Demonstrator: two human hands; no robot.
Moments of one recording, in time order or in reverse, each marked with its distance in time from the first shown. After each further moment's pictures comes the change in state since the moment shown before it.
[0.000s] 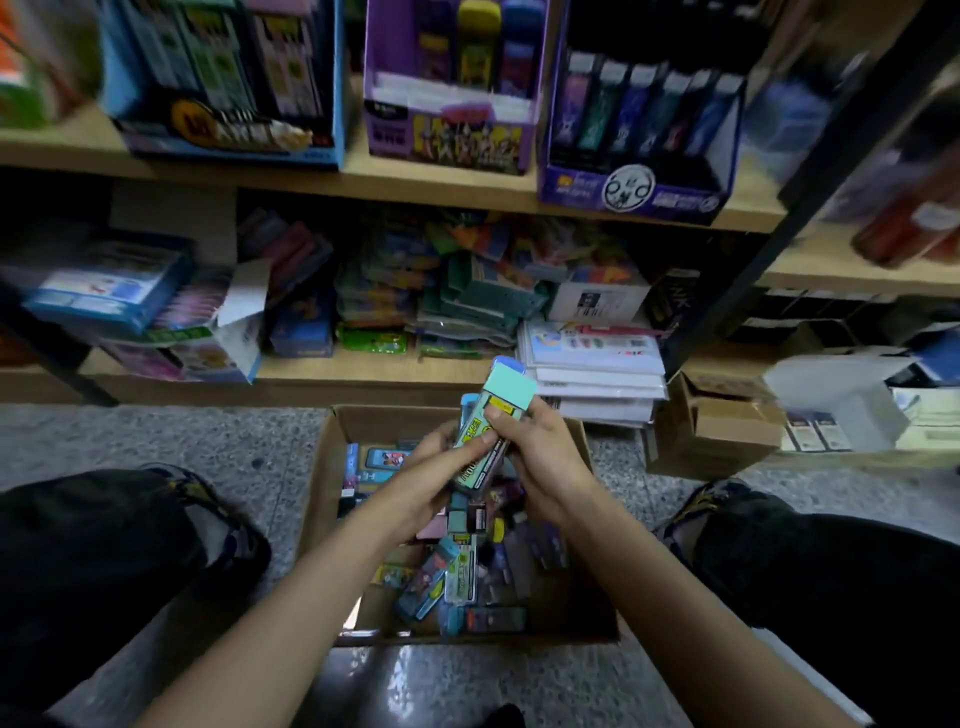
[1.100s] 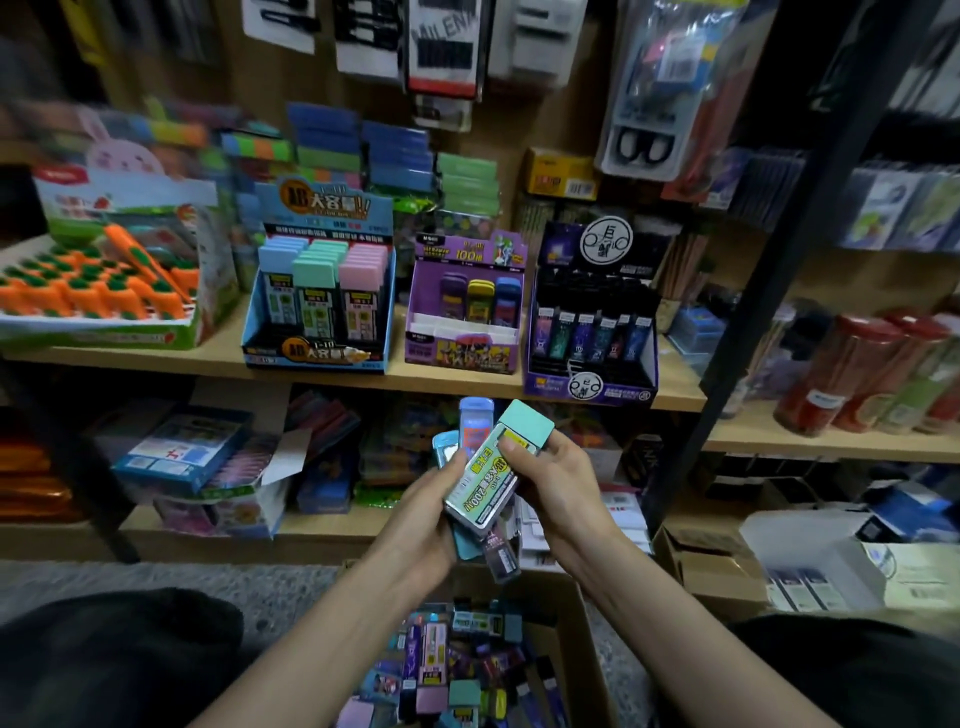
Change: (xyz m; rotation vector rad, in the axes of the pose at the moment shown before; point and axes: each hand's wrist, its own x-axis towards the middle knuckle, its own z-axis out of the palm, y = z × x) left_hand -0.077 0.122 0.048 -0.277 -0.093 0.212; right_hand -0.043 -0.129 0.040 0.021 0.002 -0.338
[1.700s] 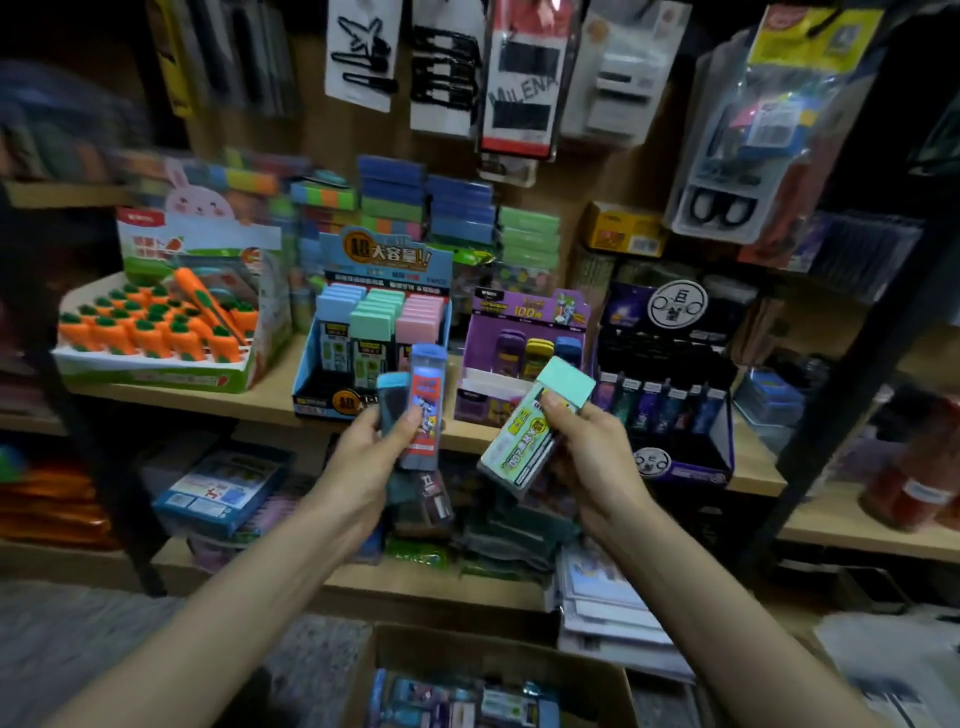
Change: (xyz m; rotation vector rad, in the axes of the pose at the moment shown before) left_hand 0.027 0.122 -0.036 0.303 0.248 0.440; right_hand 0.071 -0.054 0.052 -0.041 -0.048 -0.034
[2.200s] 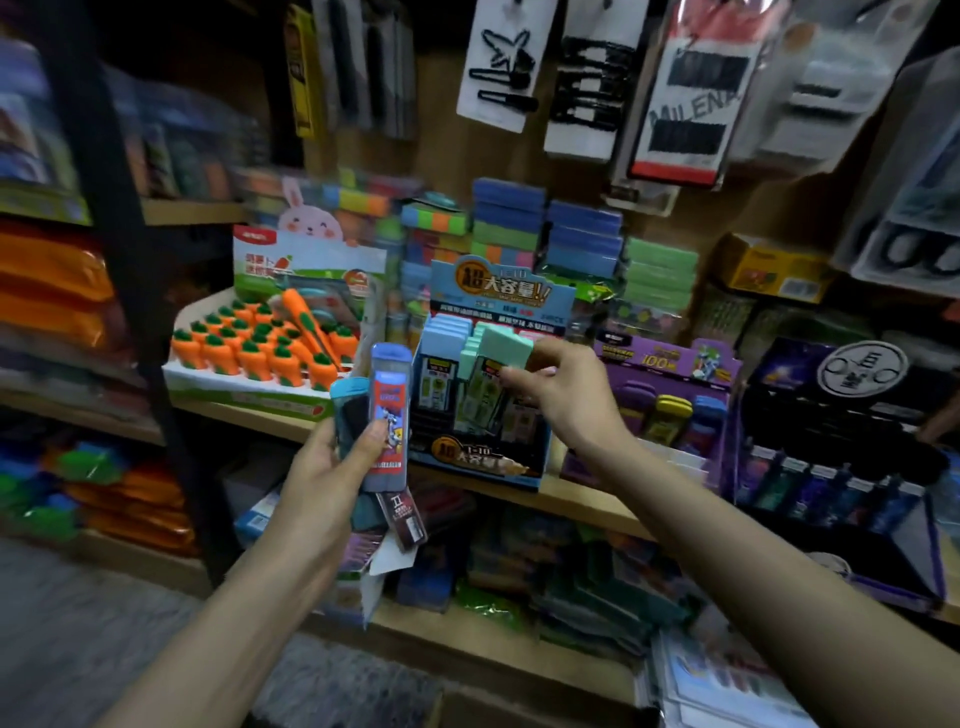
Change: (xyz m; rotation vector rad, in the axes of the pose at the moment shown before) left_hand 0.028 0.040 -0.097 -0.007 0.220 0.196; right_hand 0.102 -0.015 0.130 -0.724 -0.177 -0.478
